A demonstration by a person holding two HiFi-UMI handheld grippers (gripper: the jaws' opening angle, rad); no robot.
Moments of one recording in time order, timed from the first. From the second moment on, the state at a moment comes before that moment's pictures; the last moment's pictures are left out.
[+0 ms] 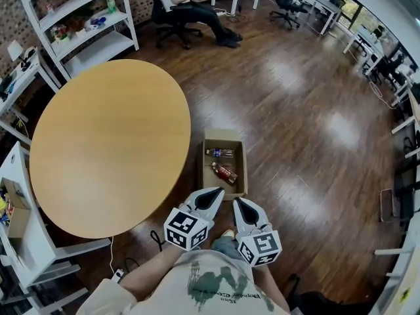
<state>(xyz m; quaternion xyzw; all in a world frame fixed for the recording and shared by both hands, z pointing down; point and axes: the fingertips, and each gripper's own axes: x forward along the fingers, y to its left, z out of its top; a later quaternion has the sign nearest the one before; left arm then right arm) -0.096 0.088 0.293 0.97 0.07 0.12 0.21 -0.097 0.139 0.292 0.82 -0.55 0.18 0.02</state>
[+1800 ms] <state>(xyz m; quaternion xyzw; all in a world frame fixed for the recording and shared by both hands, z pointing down) 0.108 -0.010 0.669 0.89 -0.14 0.27 0.35 0.140 0.007 0.674 0.64 -0.67 0.37 0.09</state>
